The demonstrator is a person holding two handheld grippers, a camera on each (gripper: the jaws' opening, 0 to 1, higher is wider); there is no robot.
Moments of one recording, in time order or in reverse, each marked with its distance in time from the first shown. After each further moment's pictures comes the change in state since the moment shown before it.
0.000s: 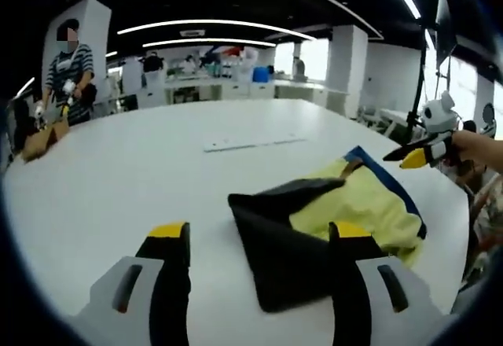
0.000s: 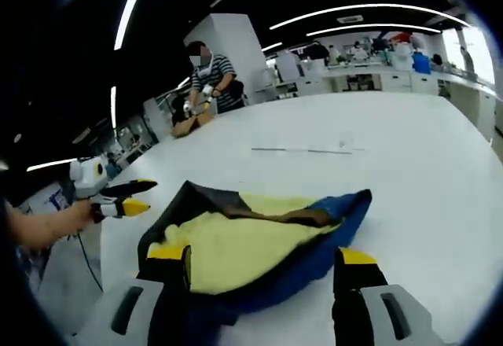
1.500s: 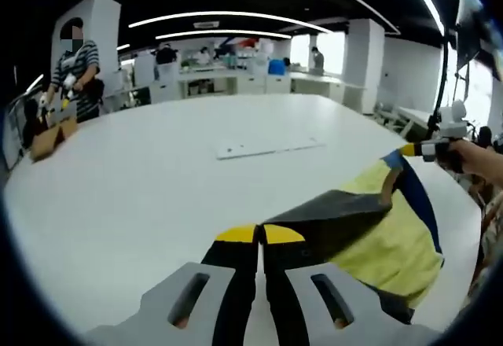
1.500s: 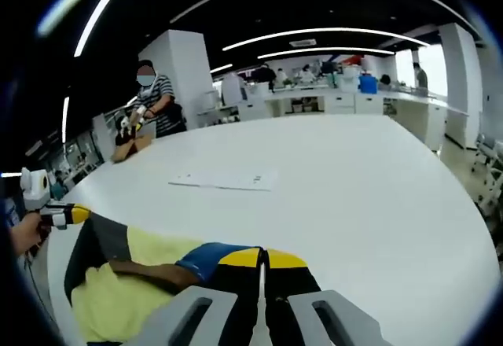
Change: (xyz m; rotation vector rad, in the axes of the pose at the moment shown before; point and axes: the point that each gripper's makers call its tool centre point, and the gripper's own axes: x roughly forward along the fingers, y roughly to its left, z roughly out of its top) left arm 0.053 0.021 0.027 -0.016 0.071 0.099; right arm 0.019 -0.135 0.055 0.067 -0.129 -0.382
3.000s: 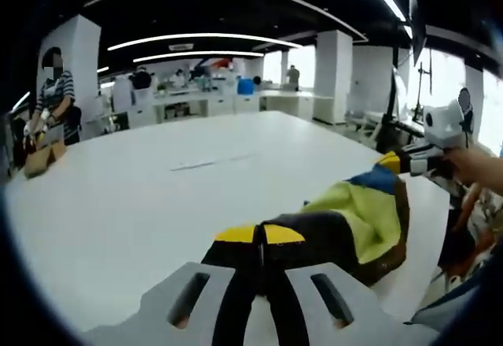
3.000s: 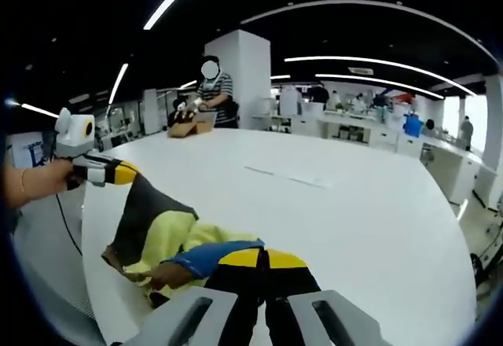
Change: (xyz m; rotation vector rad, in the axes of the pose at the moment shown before) left arm -0.108 -0.106 -0.013 0.080 -0.117 -0.098; right arm -0.156 0.079 -0.046 -0.275 -0.077 0.188
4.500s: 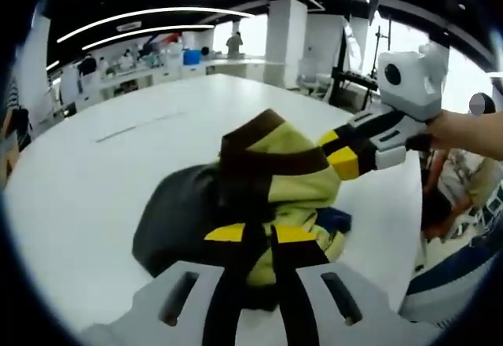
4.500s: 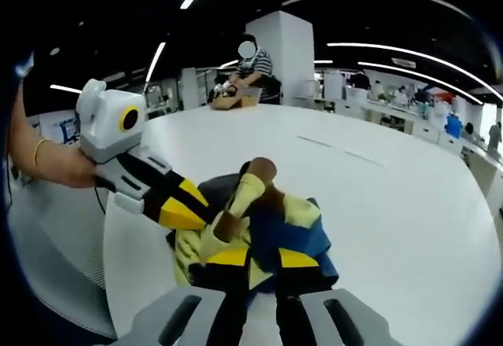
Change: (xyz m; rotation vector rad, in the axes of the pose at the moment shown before) left arm 0.048 -0.115 -0.077 0.095 0.169 -0.284; right arm 0.026 0.081 -0.059 -0.095 0.099 0.233
